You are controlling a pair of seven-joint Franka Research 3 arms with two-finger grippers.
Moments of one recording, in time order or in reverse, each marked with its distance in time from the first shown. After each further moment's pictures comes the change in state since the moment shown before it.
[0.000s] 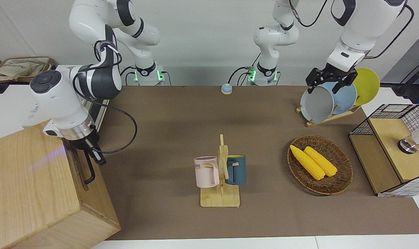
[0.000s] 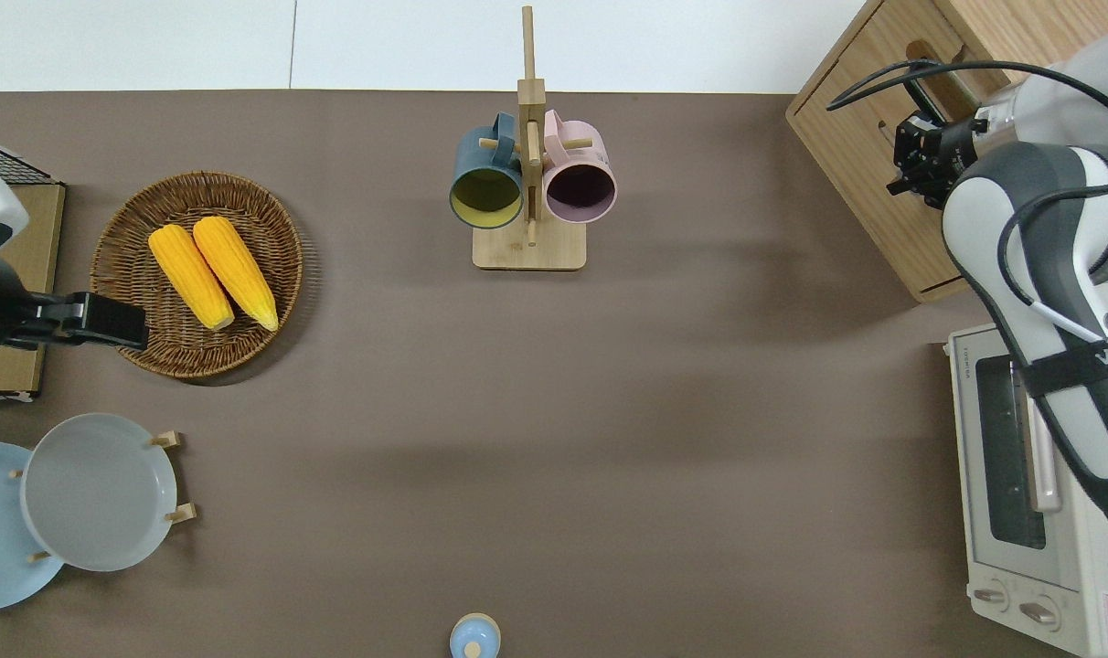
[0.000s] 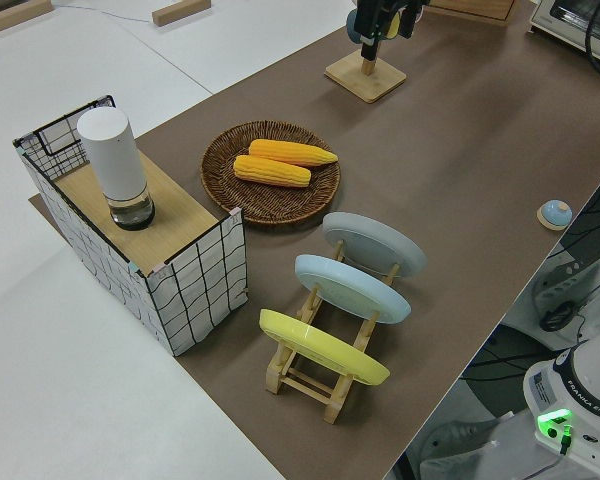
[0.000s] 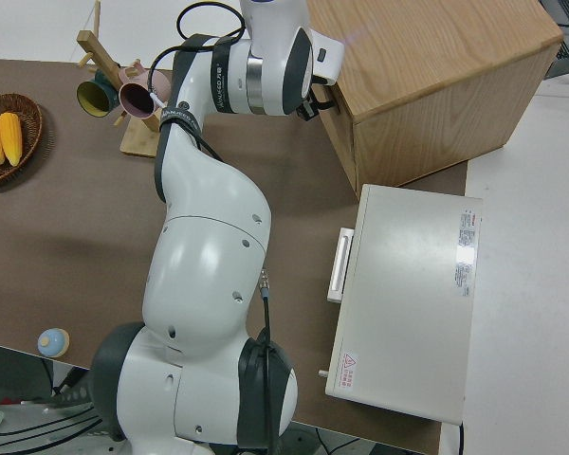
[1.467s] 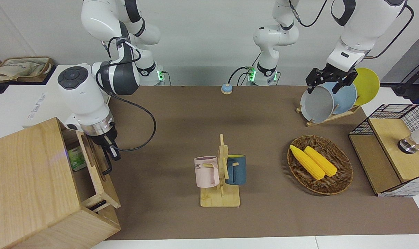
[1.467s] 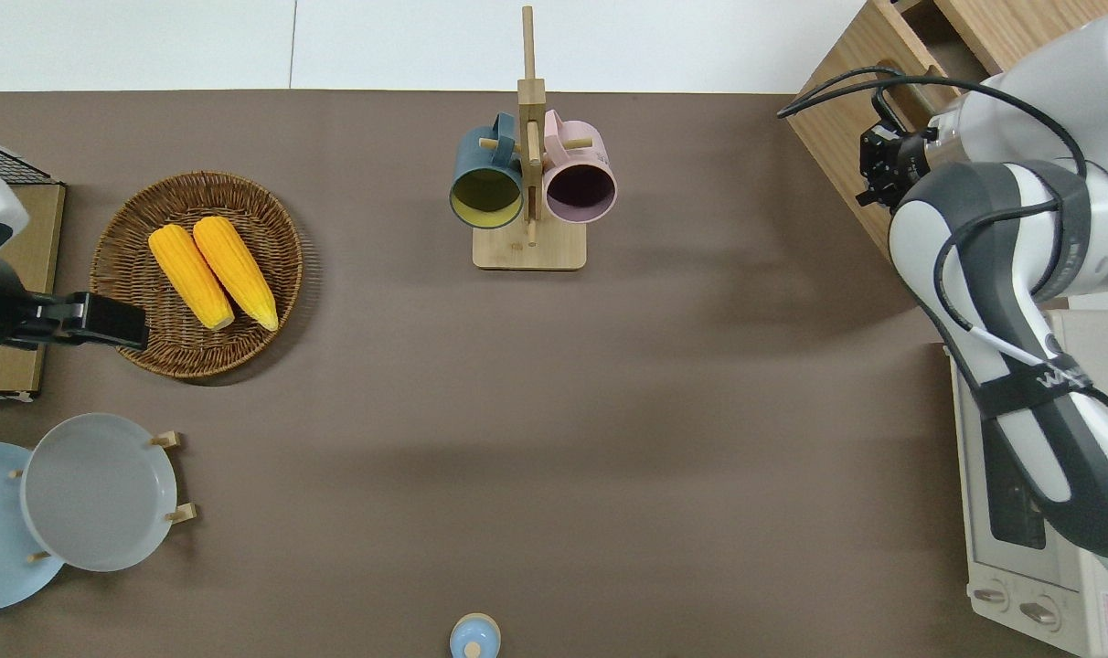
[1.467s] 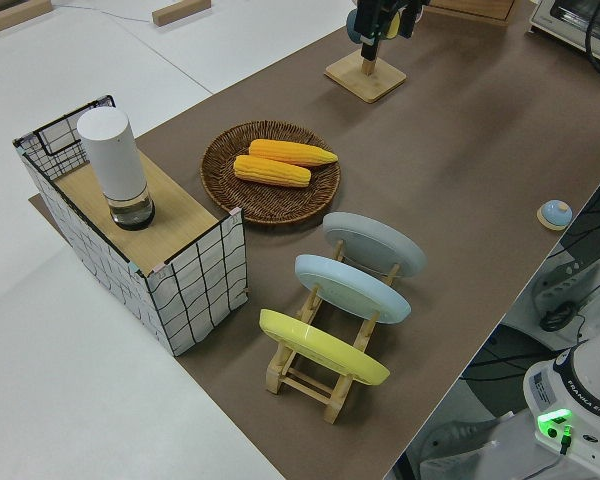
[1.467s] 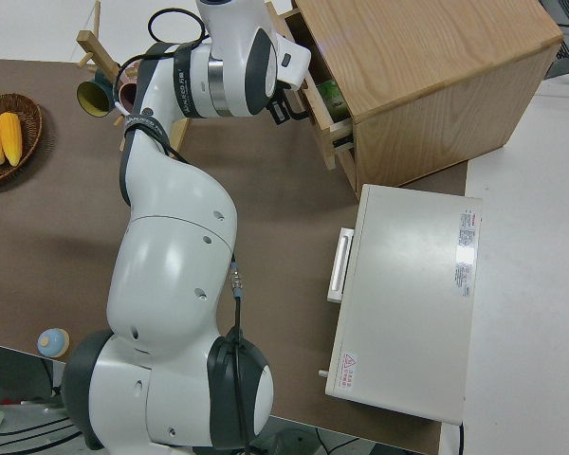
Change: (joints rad) left arm 0.000 0.000 0.000 0.000 0.000 0.000 0.000; right arm 0.079 -0.034 -0.058 -0.039 -0.001 0.000 0.081
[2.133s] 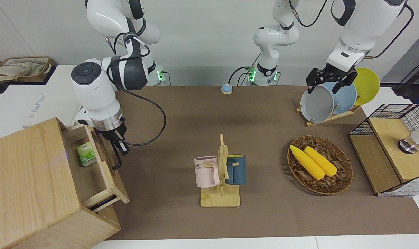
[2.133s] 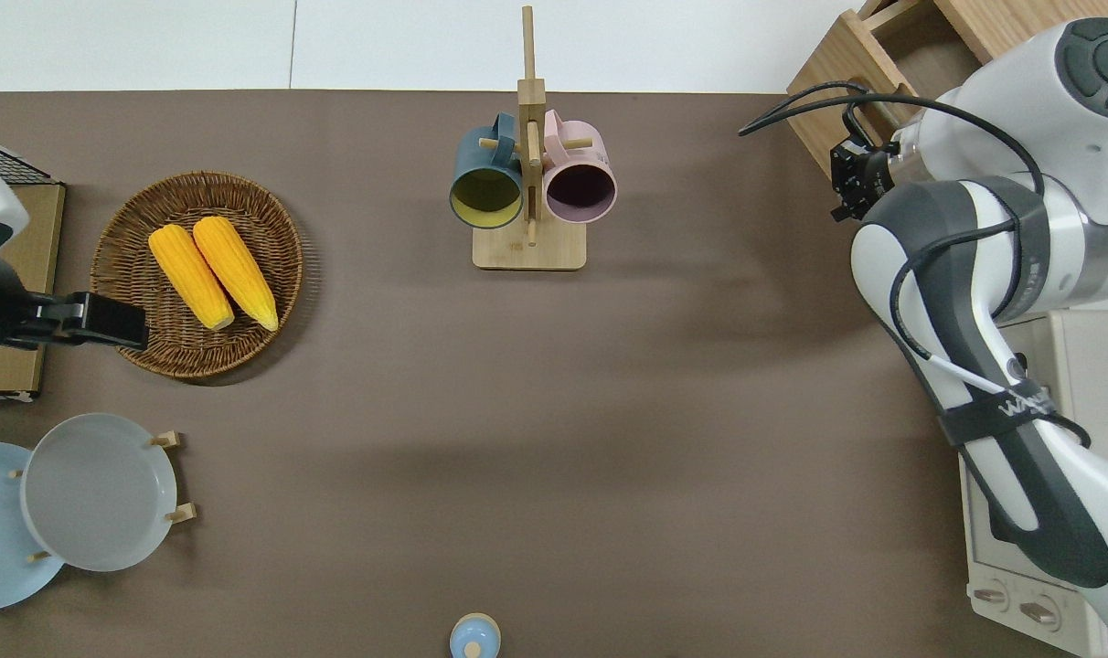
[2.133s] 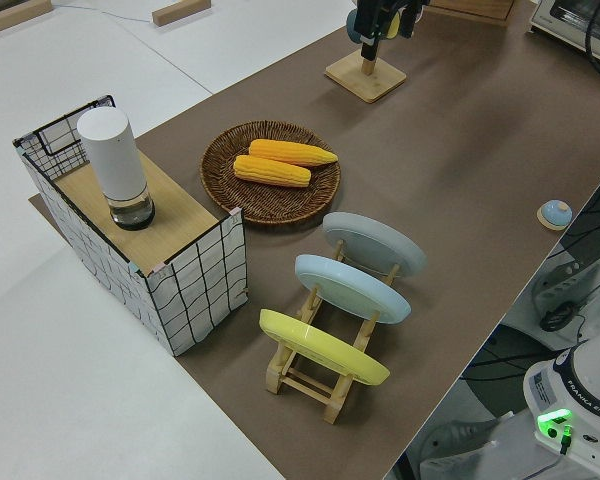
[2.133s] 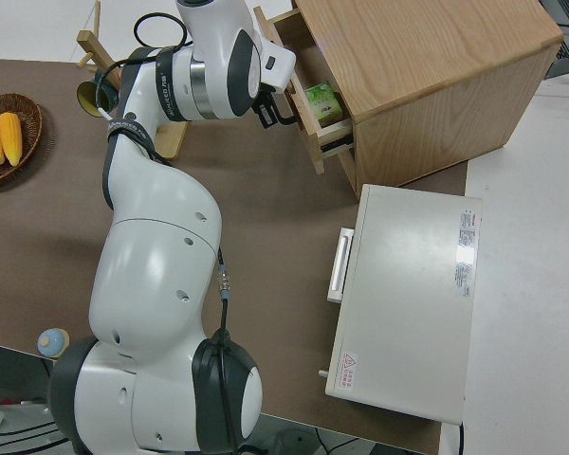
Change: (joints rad) left arm 0.000 0.000 0.000 0.000 0.000 0.000 0.000; right arm 0.092 -0.032 -0.045 -0.037 0.000 -0.012 0.092
